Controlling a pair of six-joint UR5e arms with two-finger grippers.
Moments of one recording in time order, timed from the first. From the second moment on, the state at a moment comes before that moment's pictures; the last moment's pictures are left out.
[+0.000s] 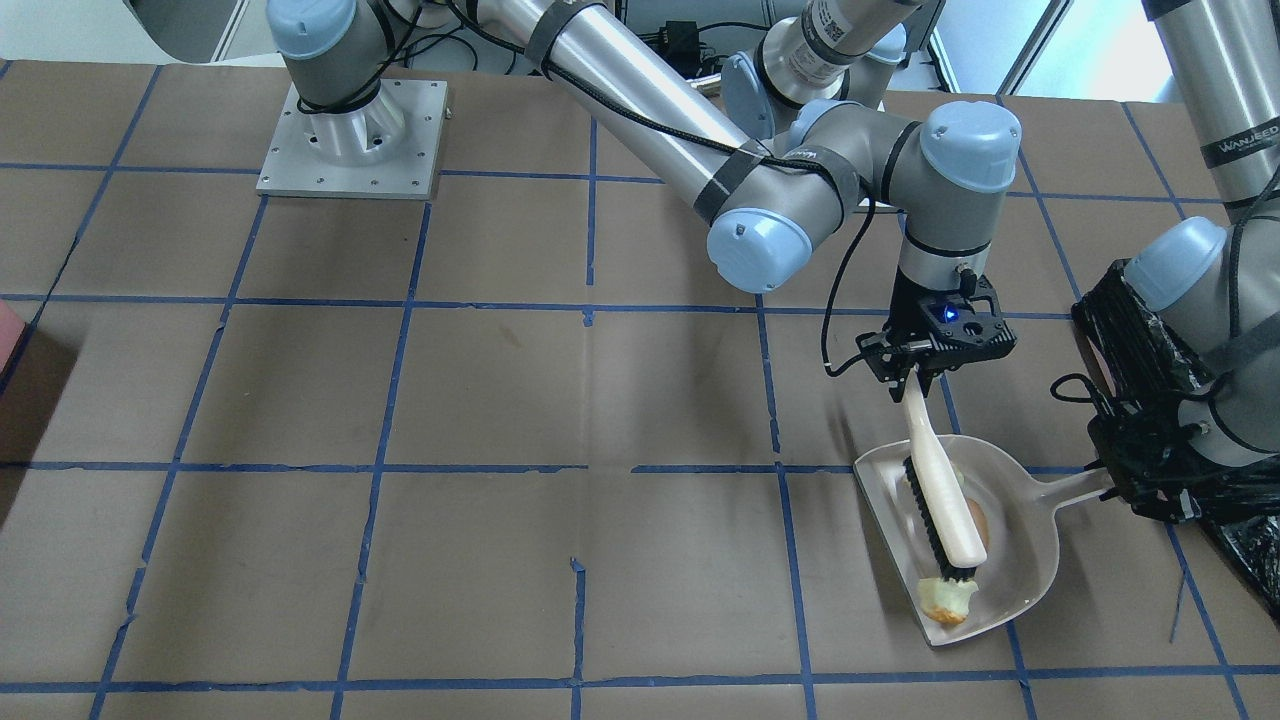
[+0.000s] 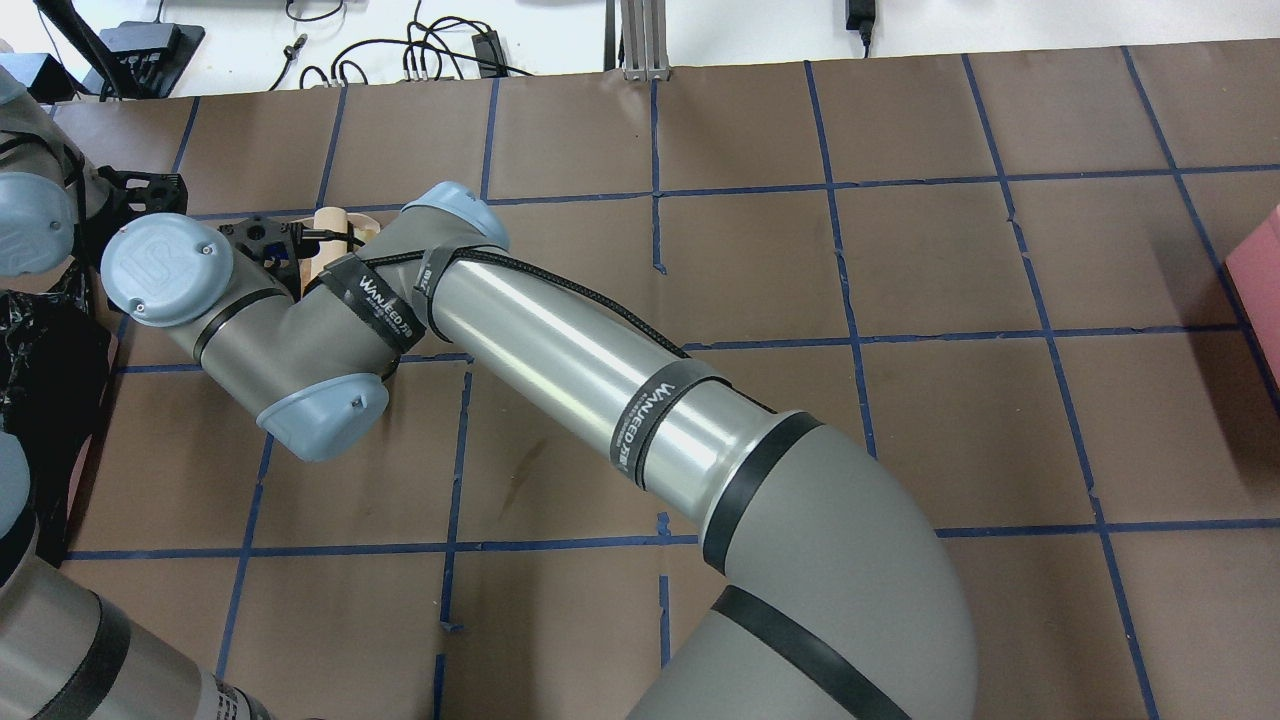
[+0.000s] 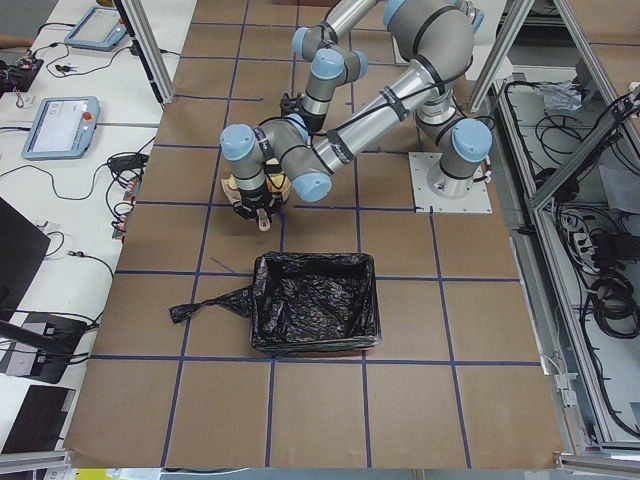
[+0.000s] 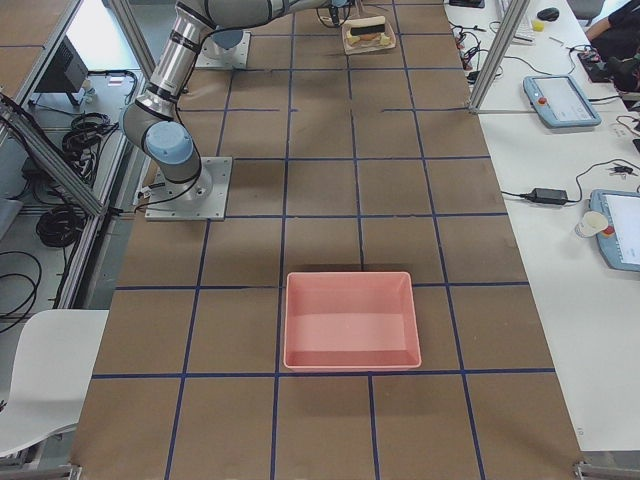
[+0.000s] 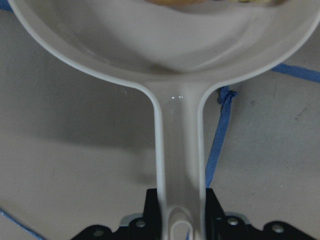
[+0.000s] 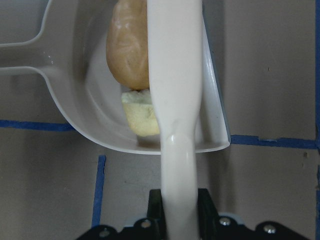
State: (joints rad) left arm -1.07 -2.05 -1.59 -1.12 1.68 1.84; right arm 2.41 -0.70 0.92 -2.08 -1.65 0.72
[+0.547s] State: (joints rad) left arm -1.07 -2.04 -1.60 -1.12 1.60 1.80; right arm 2.23 -0.92 1.07 -1.87 -1.64 0.61
